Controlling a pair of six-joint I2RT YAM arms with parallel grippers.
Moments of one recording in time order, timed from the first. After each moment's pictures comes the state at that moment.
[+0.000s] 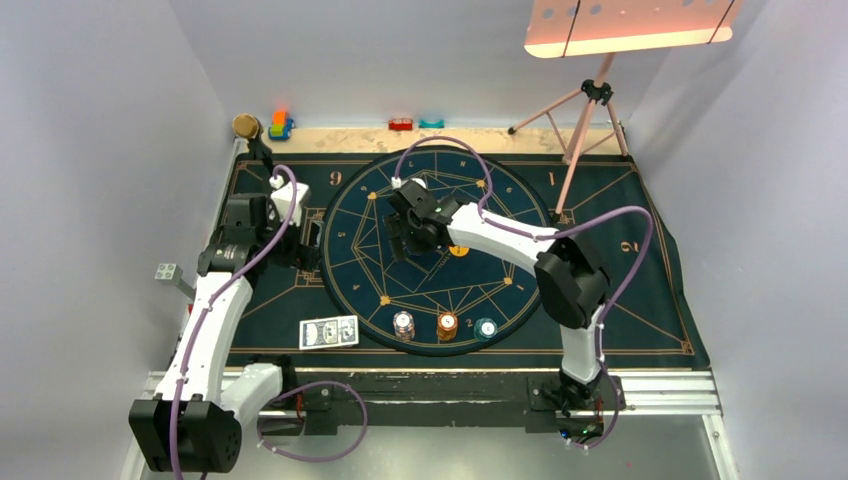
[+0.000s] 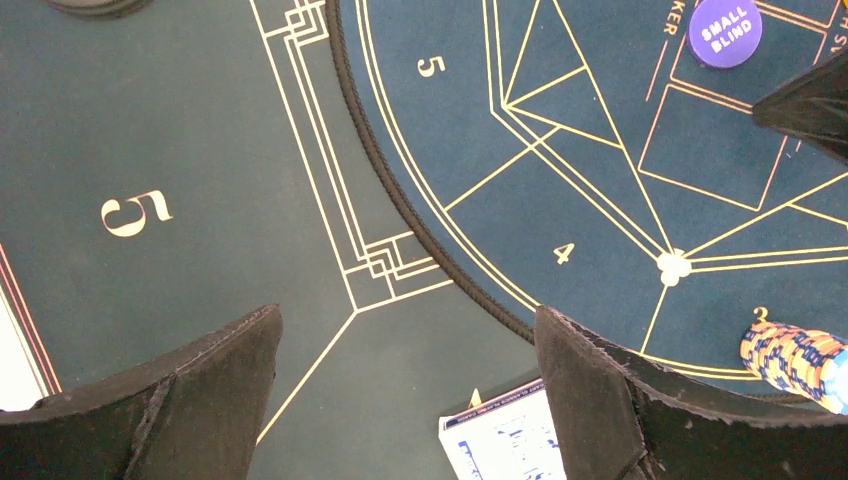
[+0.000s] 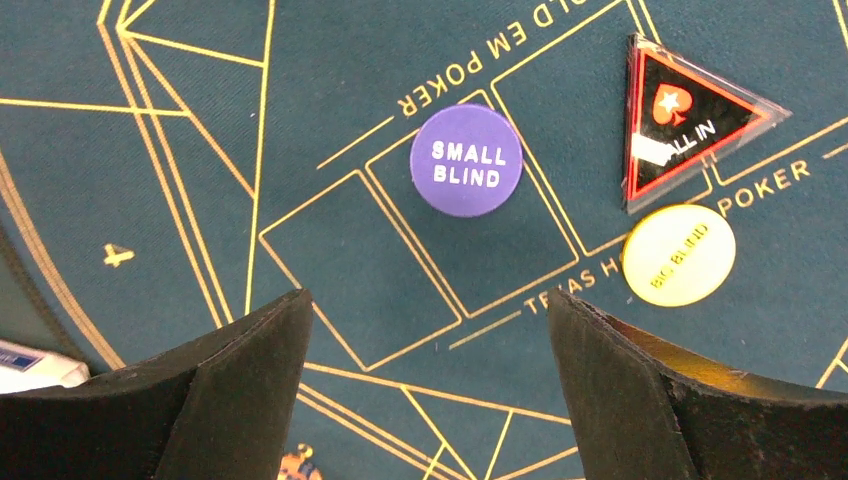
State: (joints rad) left arm -0.01 0.99 0.88 -0.71 0.20 0.19; right arm 0.86 1.93 1.54 -0.64 0.21 0.45
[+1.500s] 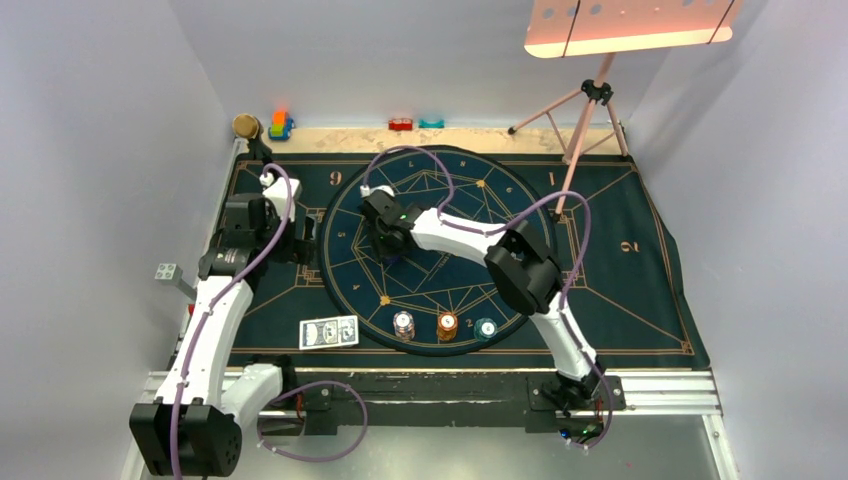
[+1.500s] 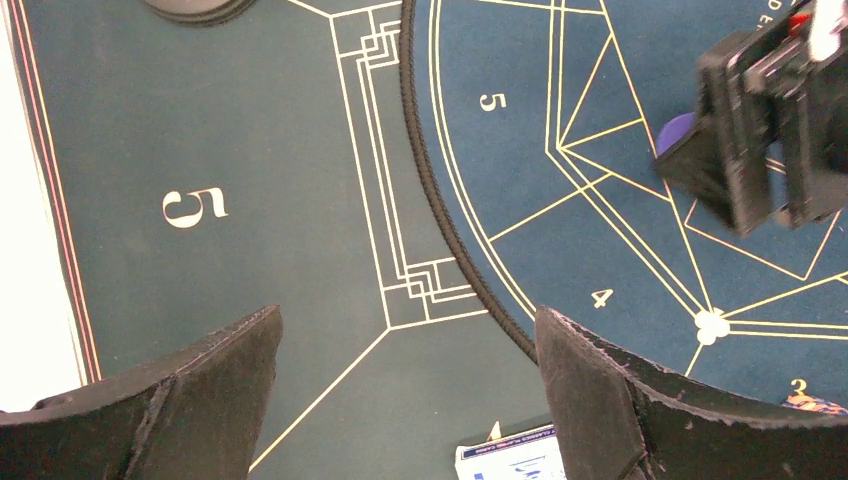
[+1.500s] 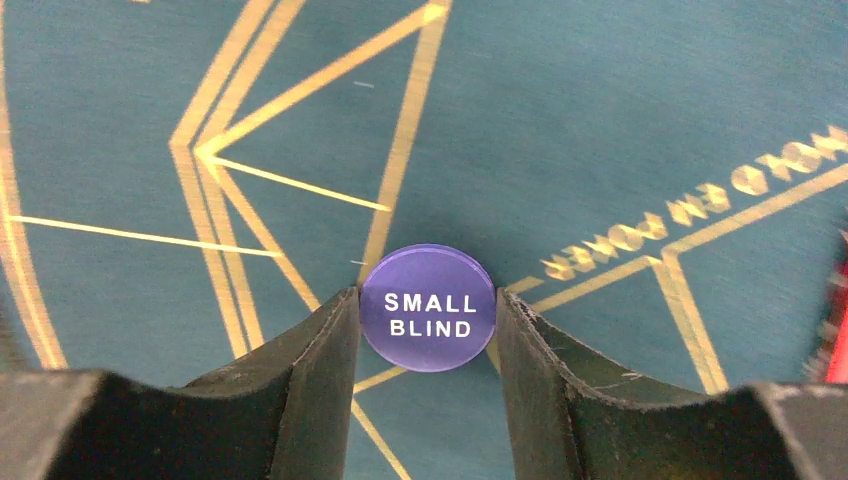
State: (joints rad) left arm -0.01 0.96 0.85 -0.63 0.10 0.13; right arm 0.90 2.21 1.72 -0.54 0.22 0.44
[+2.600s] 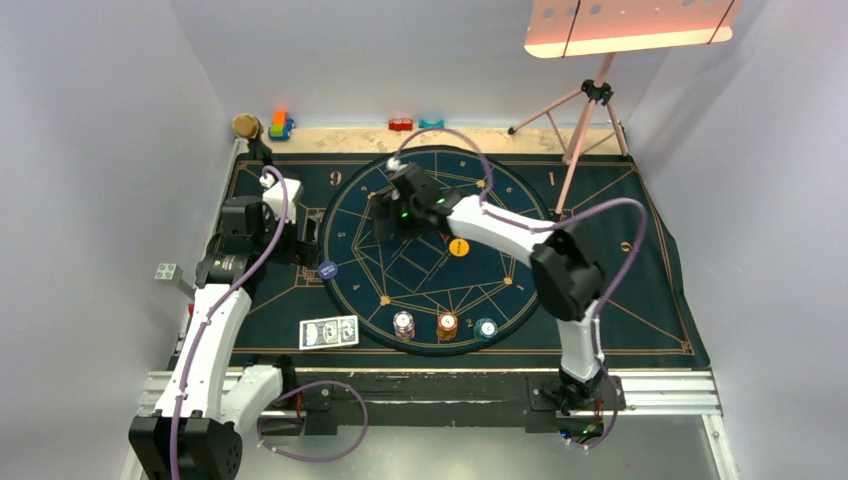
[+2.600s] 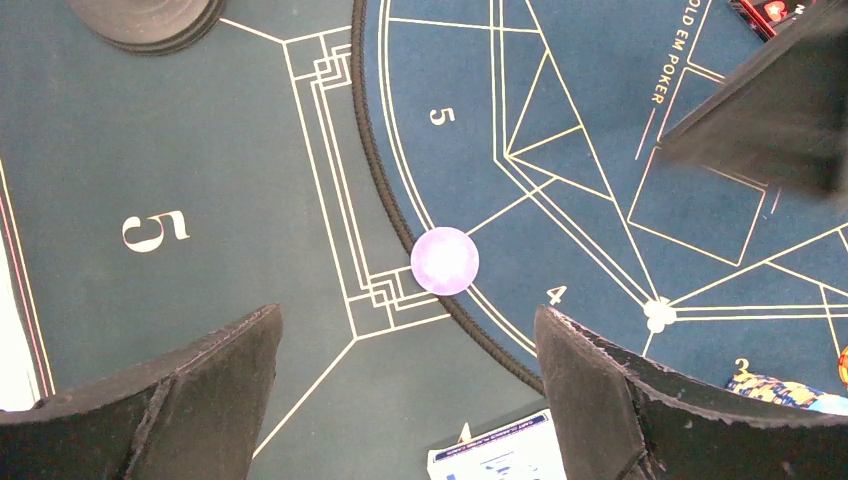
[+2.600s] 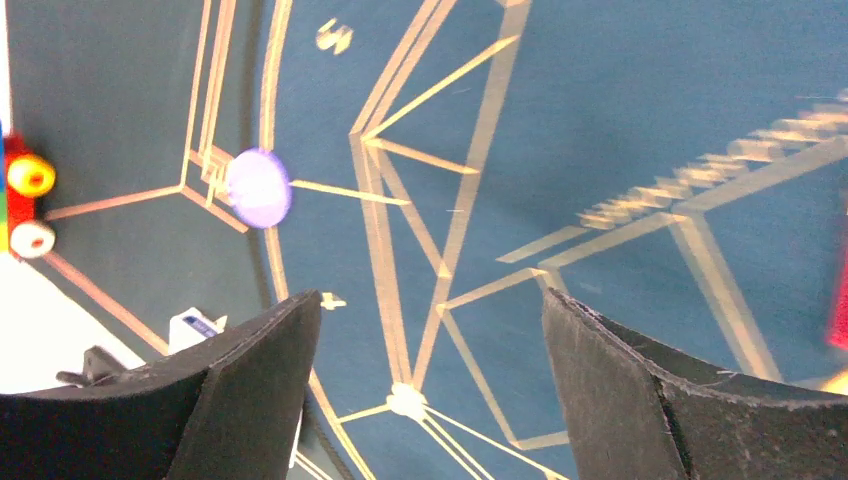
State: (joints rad) left arm -0.01 0.92 0.84 -0.62 0.18 0.11; right arm 0.84 2.06 1.62 -0.40 -0.12 0.58
